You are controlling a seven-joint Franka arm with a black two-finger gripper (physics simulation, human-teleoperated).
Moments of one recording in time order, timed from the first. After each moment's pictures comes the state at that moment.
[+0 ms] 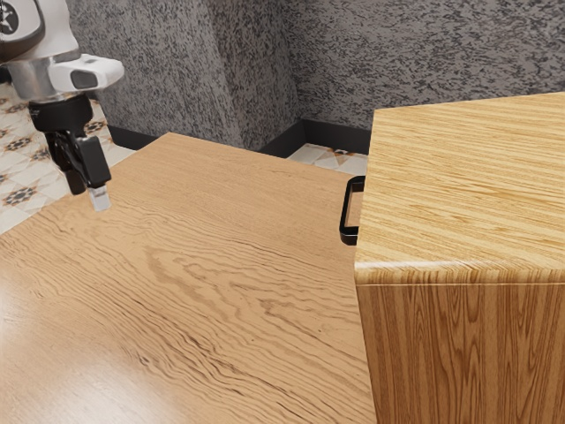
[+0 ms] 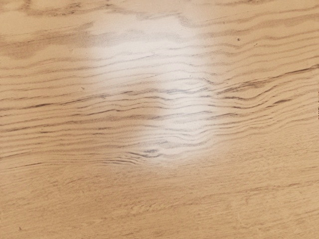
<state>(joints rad) 0.16 0.02 0.19 -1.31 0.01 1.17 0.50</state>
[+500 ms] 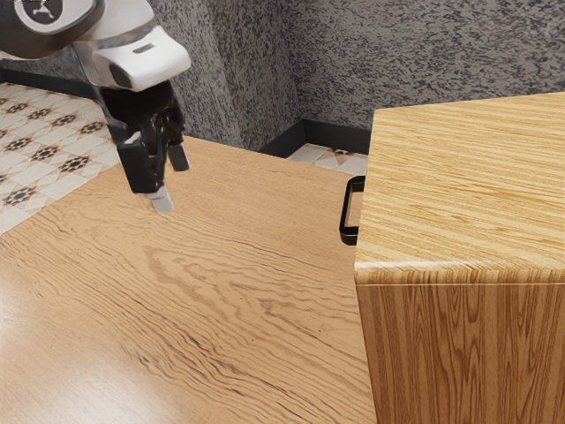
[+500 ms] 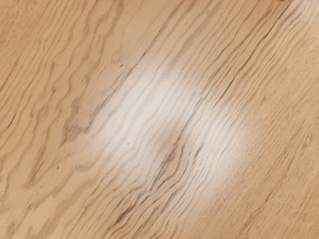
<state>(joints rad) 0.02 -0.06 0.01 -1.34 0.01 1.29 0.97</state>
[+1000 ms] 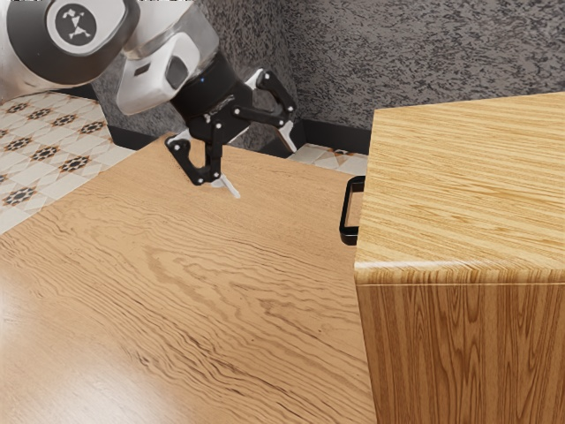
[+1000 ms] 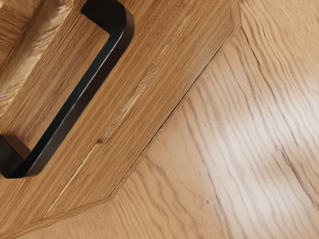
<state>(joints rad) 0.03 -0.07 -0.07 -1.43 -0.18 1.64 1.90</state>
